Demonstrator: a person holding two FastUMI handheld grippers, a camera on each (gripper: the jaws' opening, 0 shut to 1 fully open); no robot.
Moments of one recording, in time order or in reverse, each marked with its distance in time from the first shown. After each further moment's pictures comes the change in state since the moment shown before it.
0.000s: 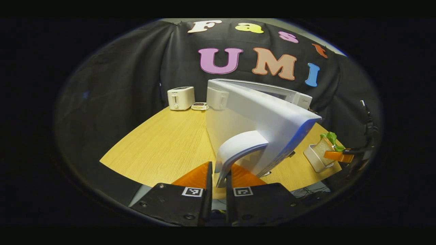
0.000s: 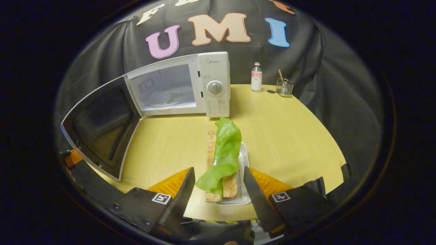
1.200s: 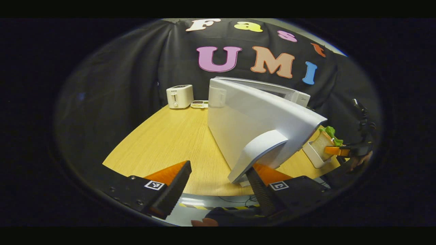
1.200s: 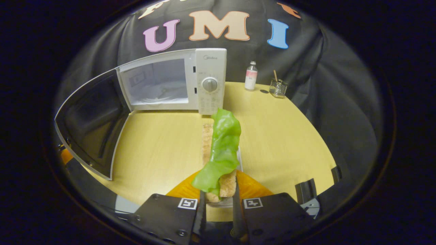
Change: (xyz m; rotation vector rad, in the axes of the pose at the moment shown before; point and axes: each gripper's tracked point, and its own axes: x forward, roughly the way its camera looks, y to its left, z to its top) left arm -0.015 0.015 0.005 0.025 0.026 -0.039; right arm 0.003 -0.006 0.010 -0.053 0.014 -0.081
